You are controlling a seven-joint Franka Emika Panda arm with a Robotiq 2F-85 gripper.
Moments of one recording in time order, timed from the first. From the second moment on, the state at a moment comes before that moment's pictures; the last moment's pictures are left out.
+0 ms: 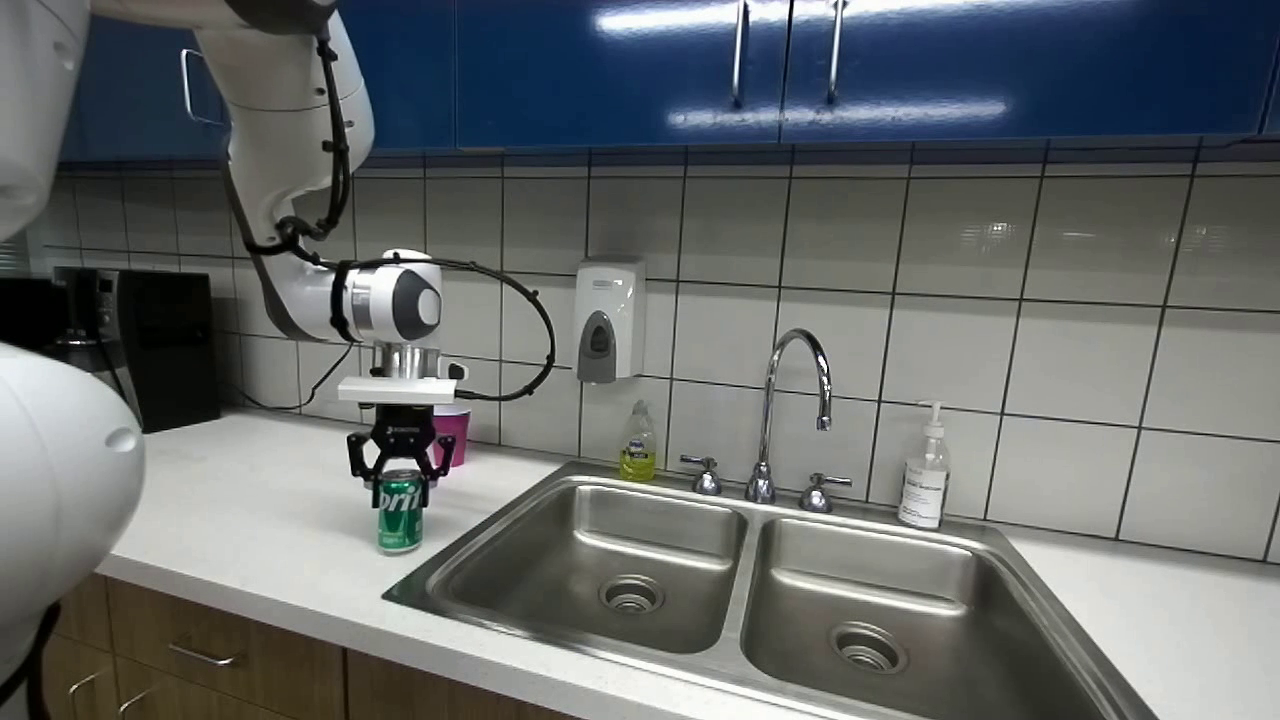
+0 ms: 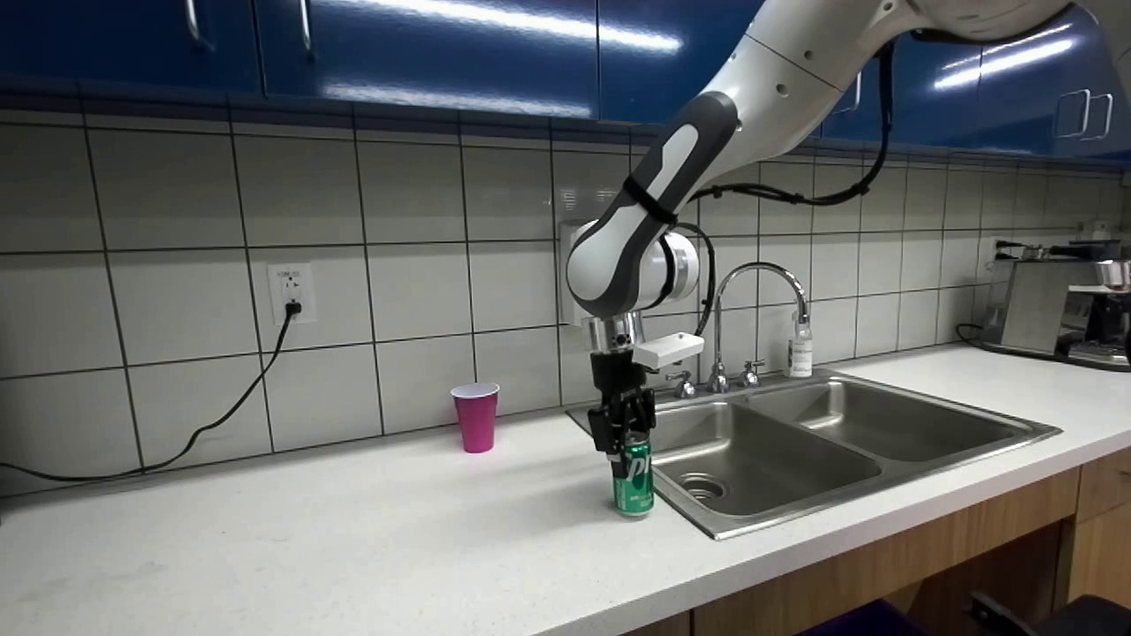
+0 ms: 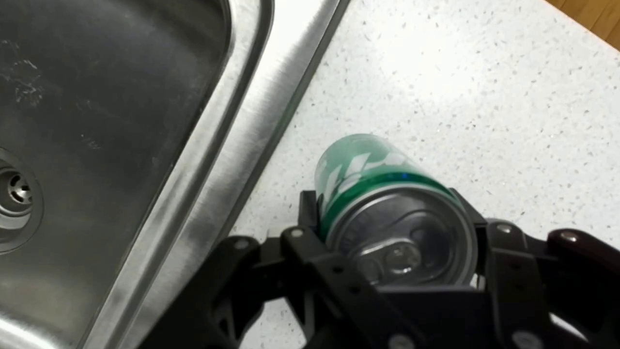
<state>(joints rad) 0.16 0.29 0.13 -2.14 -0.07 2.28 -0.24</state>
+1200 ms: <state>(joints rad) 0.16 0.28 0.13 -2.15 -0.07 2.29 -0.21</state>
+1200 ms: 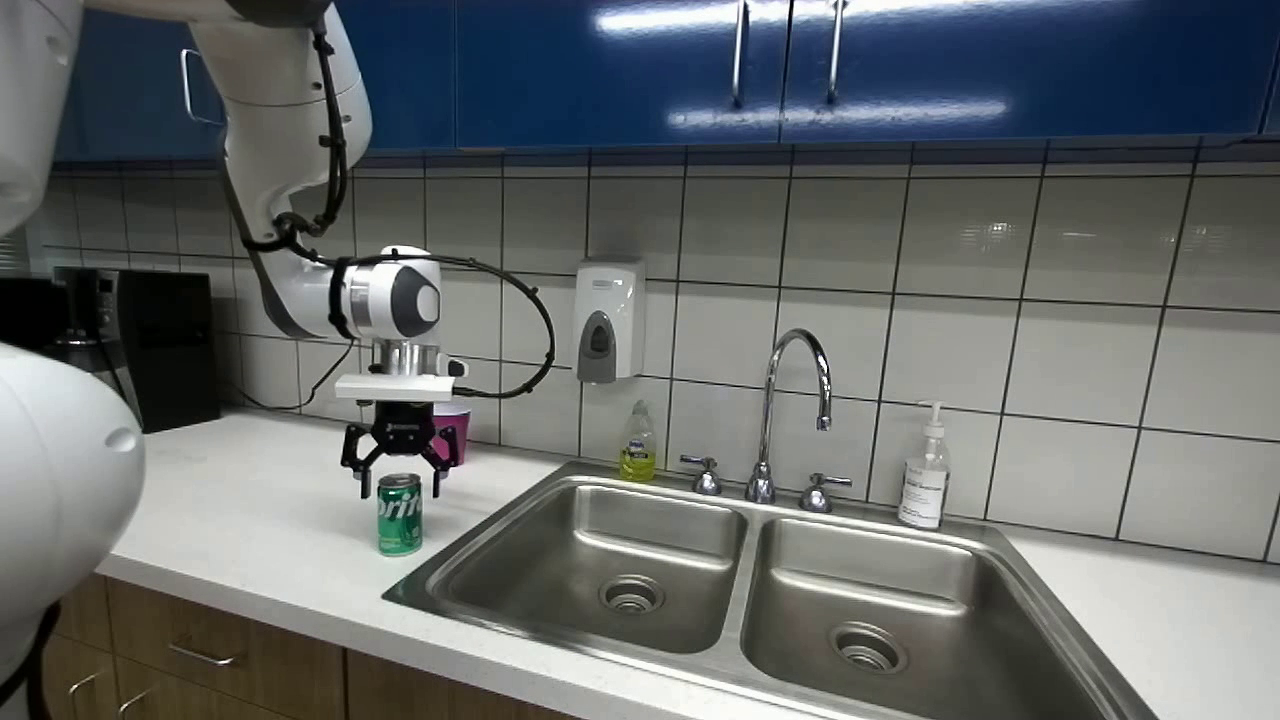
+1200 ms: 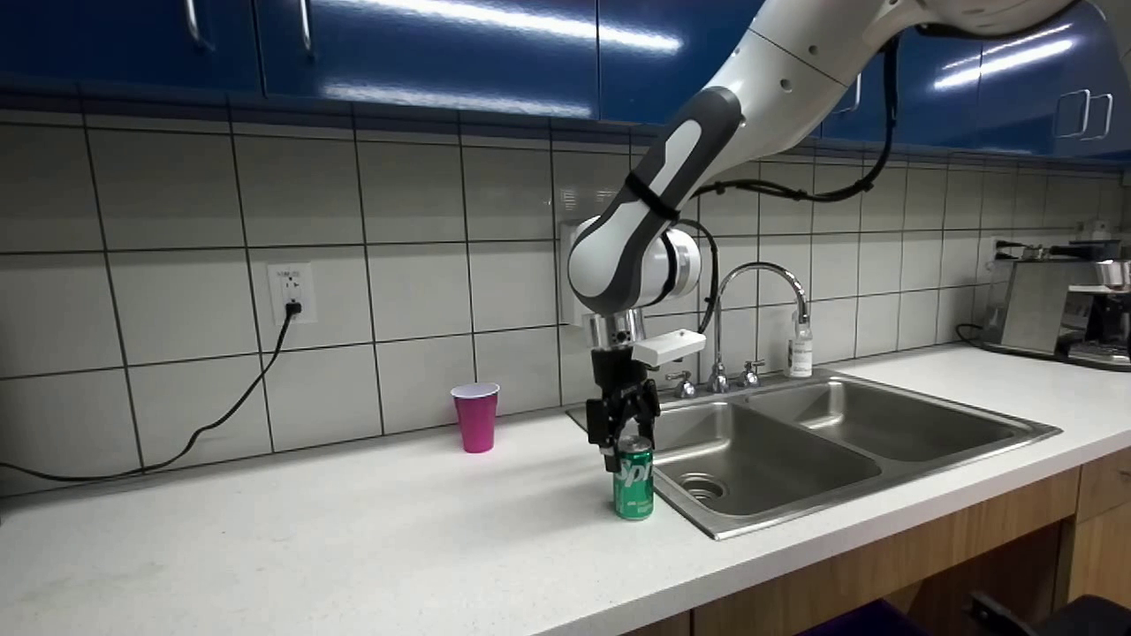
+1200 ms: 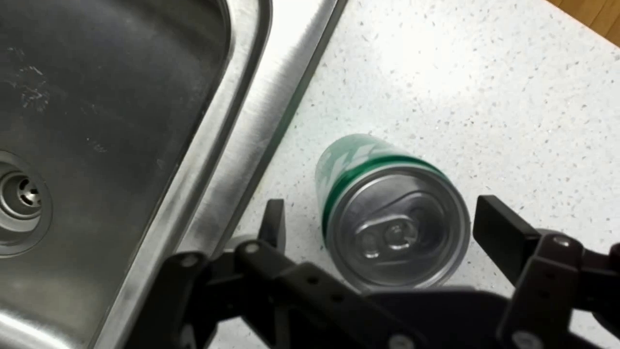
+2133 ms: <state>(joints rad) 0.16 0.05 0.13 -2.29 -0.07 2.27 -0.20</state>
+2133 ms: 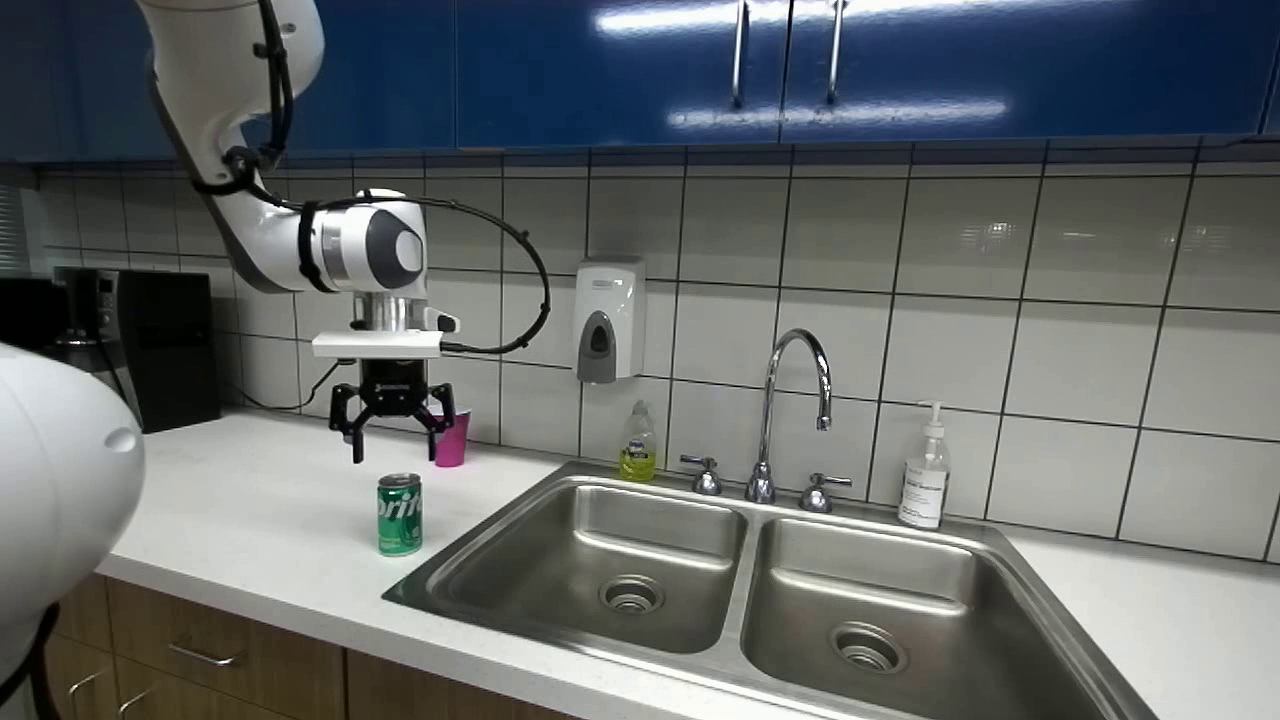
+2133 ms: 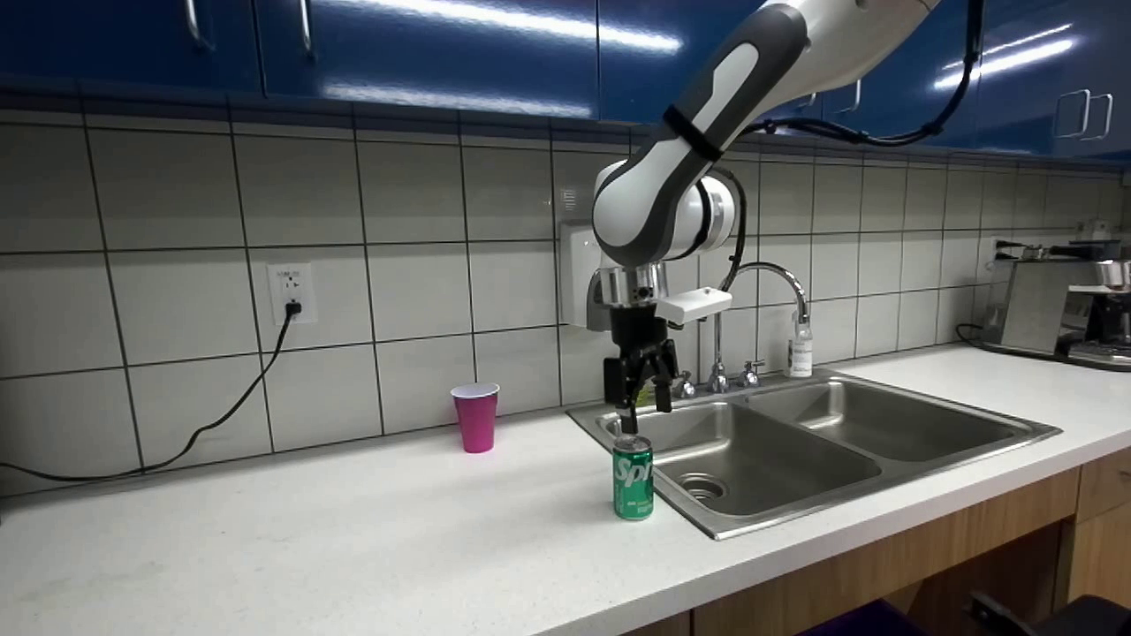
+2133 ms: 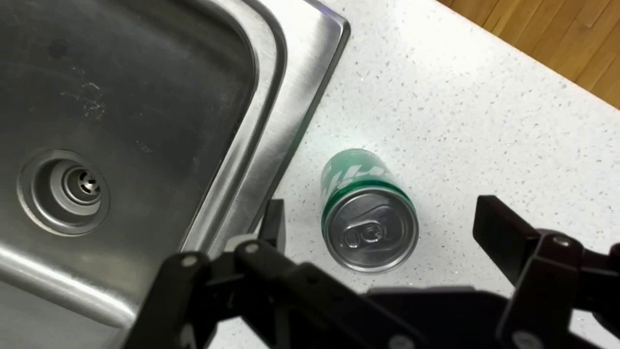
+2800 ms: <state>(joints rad) 0.13 -0.12 0.08 -2.41 -0.07 2.27 -0.14</state>
